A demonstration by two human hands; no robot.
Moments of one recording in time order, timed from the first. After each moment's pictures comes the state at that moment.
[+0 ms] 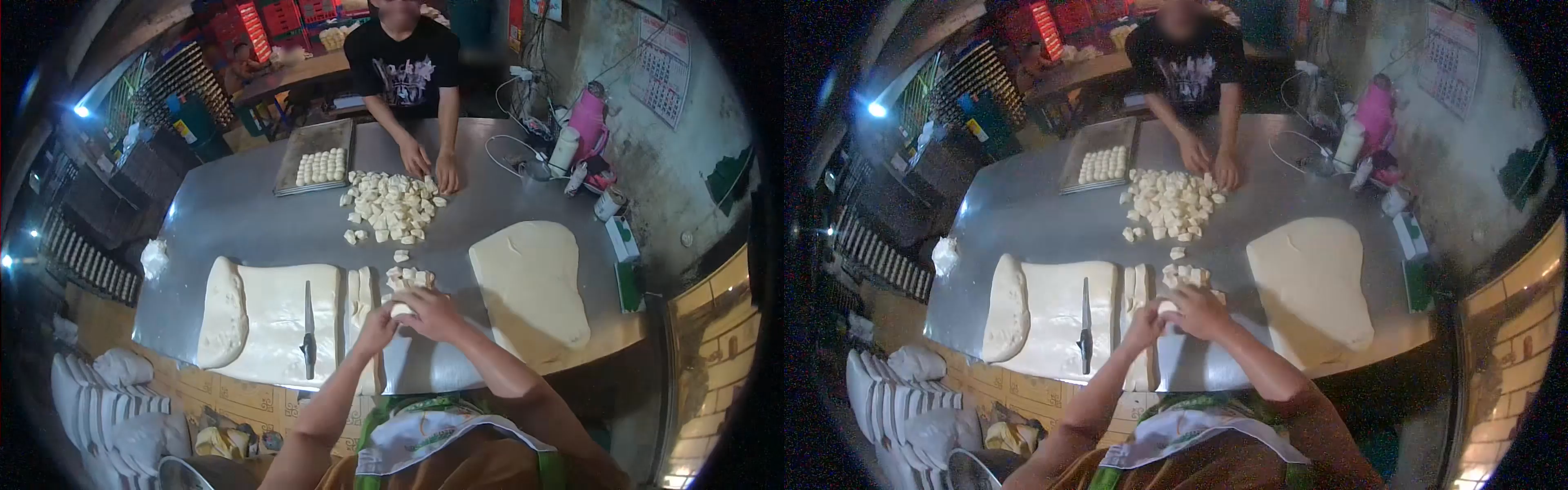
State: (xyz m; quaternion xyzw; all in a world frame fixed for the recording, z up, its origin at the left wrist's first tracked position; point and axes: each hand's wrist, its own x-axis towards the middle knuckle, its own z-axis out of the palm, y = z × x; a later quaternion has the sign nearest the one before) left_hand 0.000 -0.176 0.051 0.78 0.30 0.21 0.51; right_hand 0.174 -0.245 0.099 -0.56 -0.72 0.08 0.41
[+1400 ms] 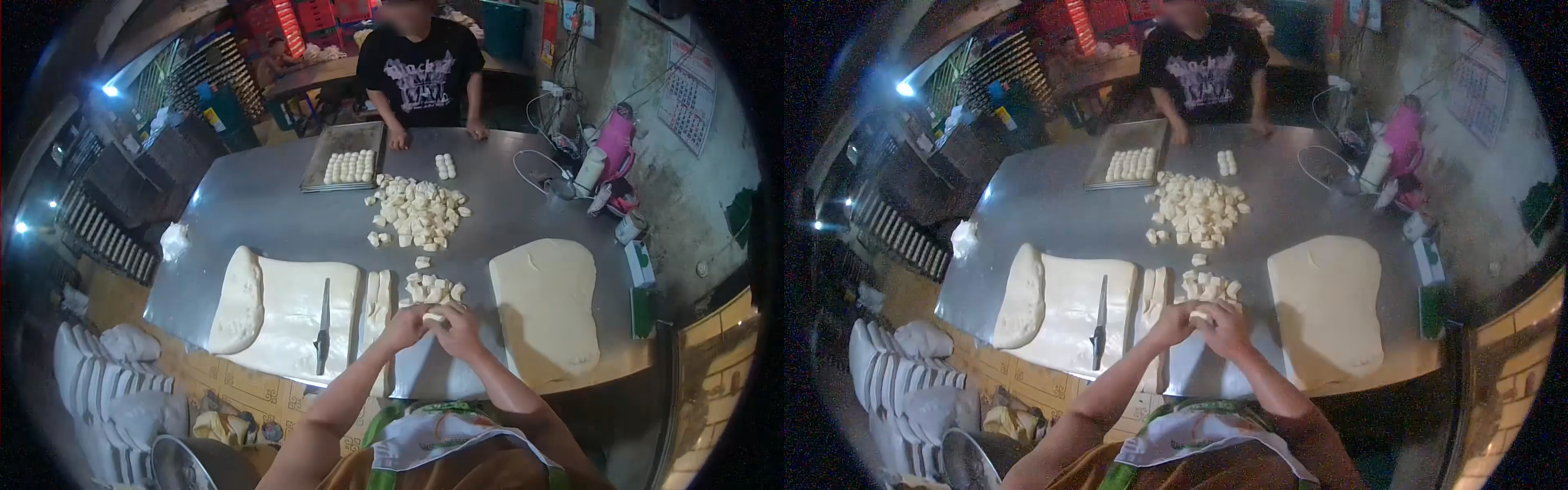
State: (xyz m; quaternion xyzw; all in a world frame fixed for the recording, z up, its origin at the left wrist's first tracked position) left_hand 0.035 -0.182 0.059 0.82 0.23 0.35 0.39; right_hand 0.174 -0.270 0.068 -0.62 -0.62 0.22 0.42
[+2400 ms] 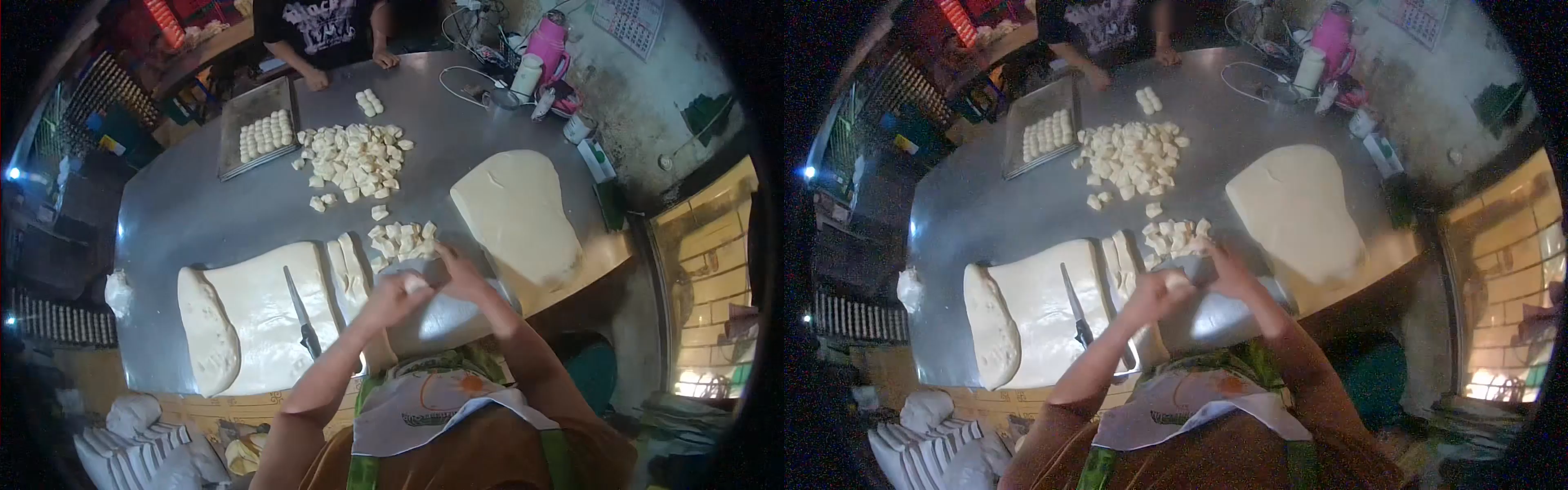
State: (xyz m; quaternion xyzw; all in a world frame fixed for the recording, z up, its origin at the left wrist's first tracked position) left_hand 0.009 -0.144 0.069 0.80 0.19 0.06 0.57; right_hand 0.198 -0.270 0.012 -0.80 -0.49 0.16 0.31
